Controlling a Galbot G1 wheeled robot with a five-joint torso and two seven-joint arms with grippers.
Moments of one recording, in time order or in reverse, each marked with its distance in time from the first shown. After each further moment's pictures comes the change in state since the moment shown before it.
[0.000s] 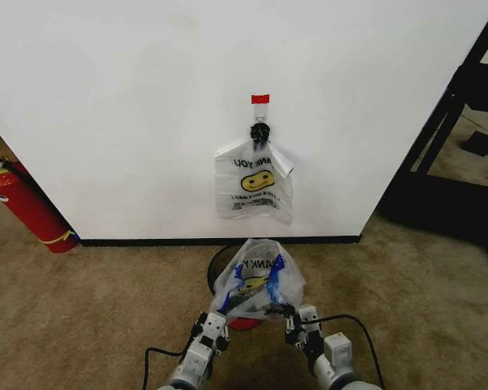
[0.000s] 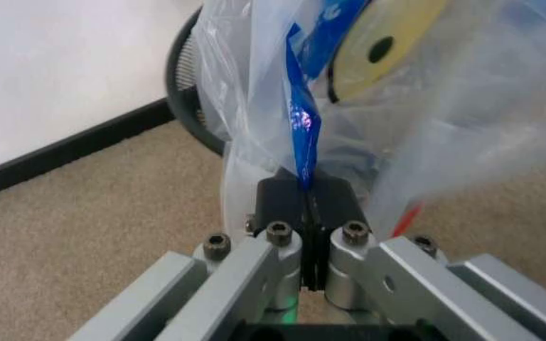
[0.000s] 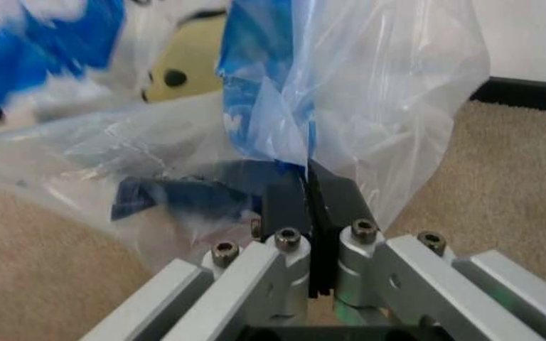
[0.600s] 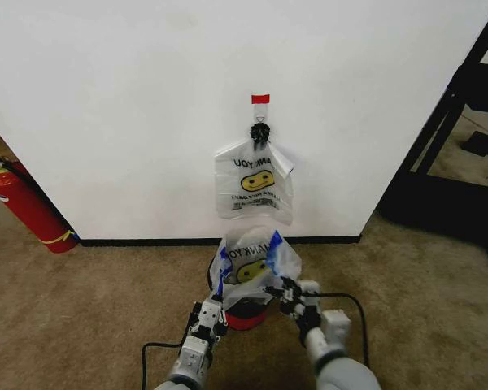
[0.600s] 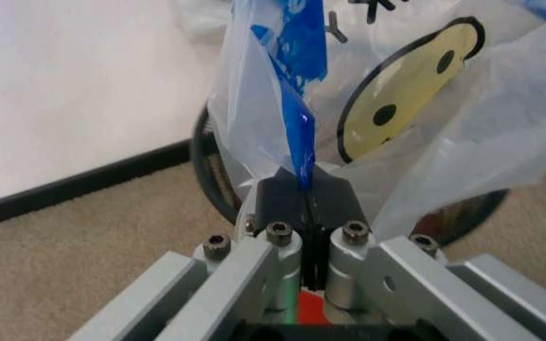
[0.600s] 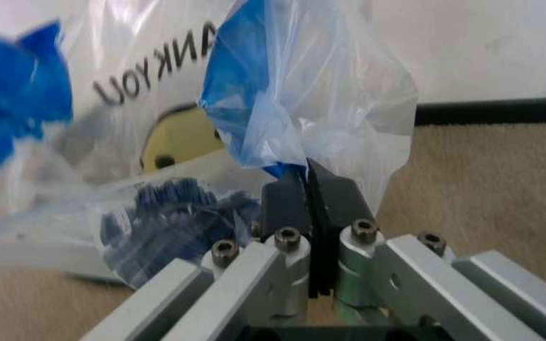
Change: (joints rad) left arm 0.032 -0.052 -0.047 -0.023 0.061 -0.064 0.022; right arm -0.032 0.078 0.053 0.077 0.048 0.040 0.091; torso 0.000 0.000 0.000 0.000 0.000
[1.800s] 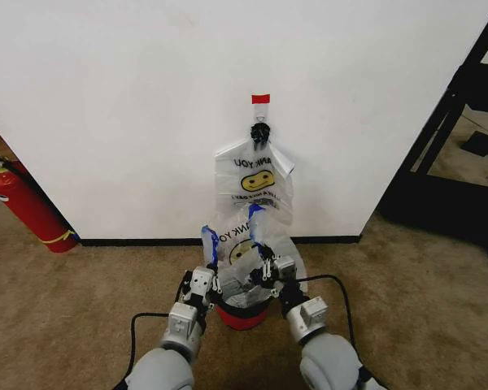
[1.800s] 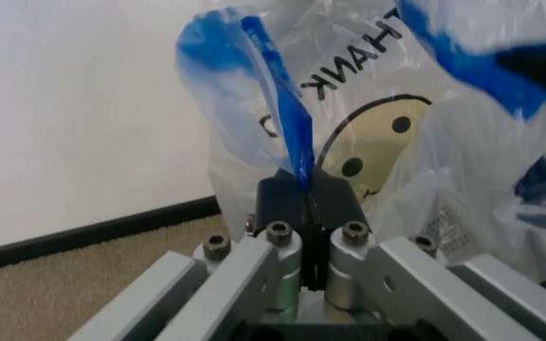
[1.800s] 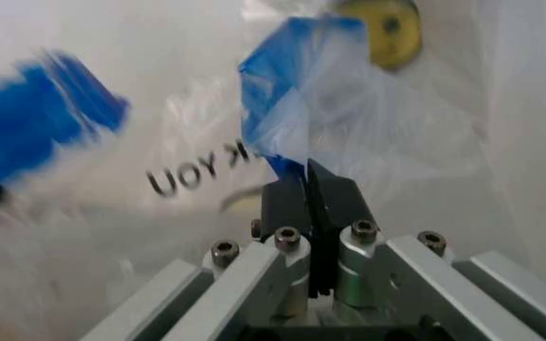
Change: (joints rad) left arm -0.023 -0.030 -0.110 -0.067 -0.028 0.006 0.011; right arm 0.245 0.123 -0.096 -0.240 -0.255 0.239 -0.177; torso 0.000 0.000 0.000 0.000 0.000
